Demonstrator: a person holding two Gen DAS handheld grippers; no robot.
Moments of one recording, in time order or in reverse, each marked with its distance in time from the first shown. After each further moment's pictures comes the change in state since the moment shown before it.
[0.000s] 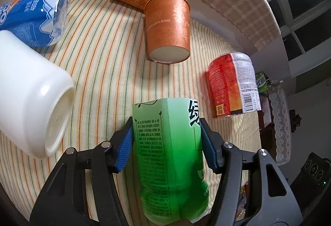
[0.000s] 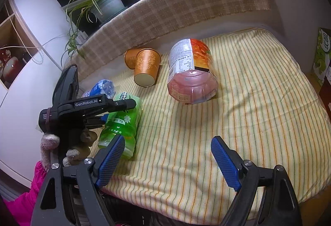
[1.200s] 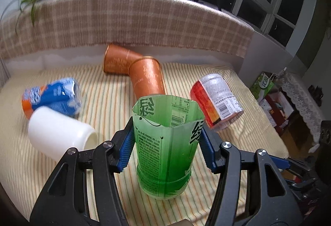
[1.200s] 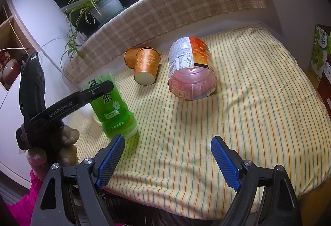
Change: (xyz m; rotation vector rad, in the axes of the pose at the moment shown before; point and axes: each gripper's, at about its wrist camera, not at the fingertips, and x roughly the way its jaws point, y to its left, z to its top) left arm -0.057 -0.060 -0.029 0.355 -0.357 0.174; right arm -0.005 0.001 -0.006 0.019 -0.001 -0.003
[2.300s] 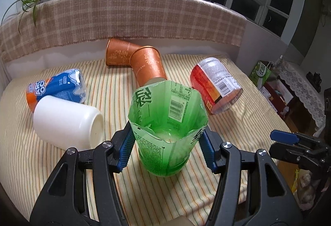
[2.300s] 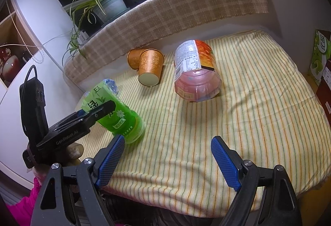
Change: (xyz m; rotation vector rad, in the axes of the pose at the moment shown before) left arm -0.014 0.009 -0.029 0.052 0.030 -0.029; right arm -0.004 0.015 -0.003 -0.023 -0.018 -0.017
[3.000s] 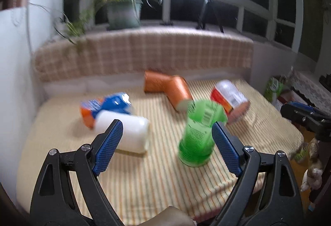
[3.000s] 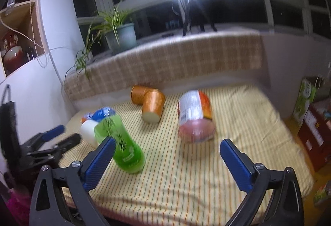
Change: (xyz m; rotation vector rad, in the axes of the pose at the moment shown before) left arm -0.096 0.012 -0.026 0.043 -0.257 0.188; right arm -0.043 0.049 0.001 -0.163 -0.303 -0.150
